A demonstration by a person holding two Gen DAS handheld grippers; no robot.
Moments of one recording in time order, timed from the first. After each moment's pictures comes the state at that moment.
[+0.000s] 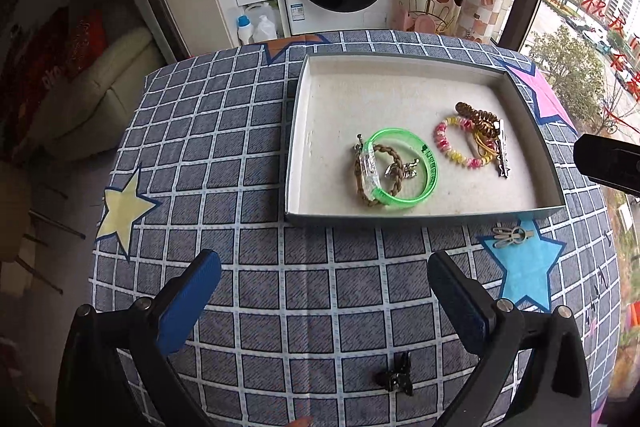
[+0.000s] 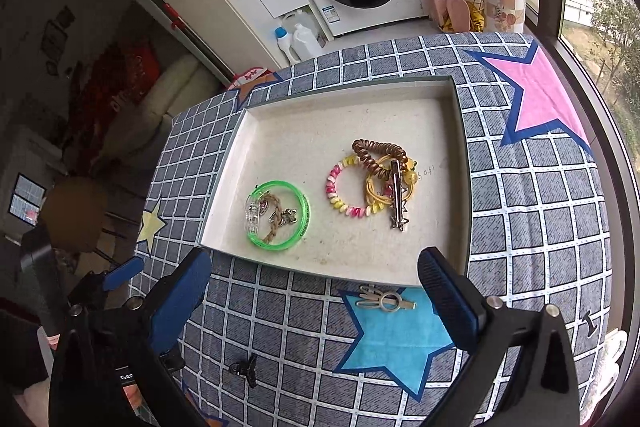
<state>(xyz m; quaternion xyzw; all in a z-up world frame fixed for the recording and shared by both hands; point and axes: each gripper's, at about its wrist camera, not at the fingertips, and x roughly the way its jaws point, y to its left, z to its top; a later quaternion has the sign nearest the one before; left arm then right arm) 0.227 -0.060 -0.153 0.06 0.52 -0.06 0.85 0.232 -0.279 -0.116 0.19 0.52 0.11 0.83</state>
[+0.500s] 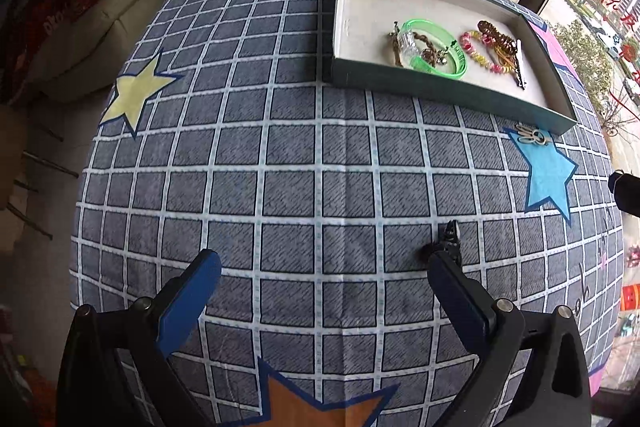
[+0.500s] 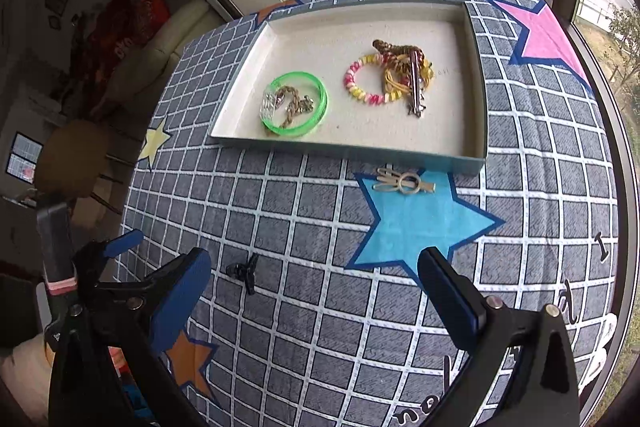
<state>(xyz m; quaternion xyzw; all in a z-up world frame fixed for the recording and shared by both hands) 0.158 -0.012 -0.196 0.02 0.59 -0.05 0.80 0.155 -0.252 -0.139 0.14 0.58 0.13 0.79</state>
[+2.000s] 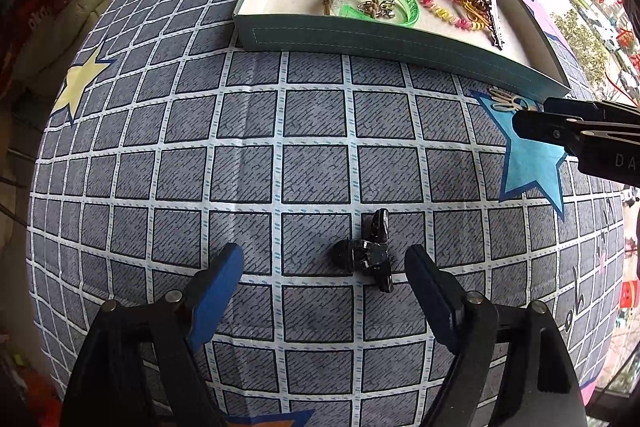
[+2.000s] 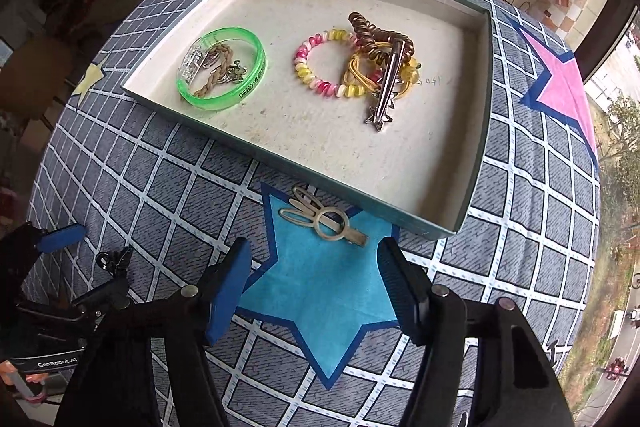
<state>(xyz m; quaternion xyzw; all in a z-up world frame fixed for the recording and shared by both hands) 0.167 -0.092 -0.232 0.02 0.61 -0.06 0.79 0.209 -0.254 -0.200 -0.03 0.59 0.14 0.79</state>
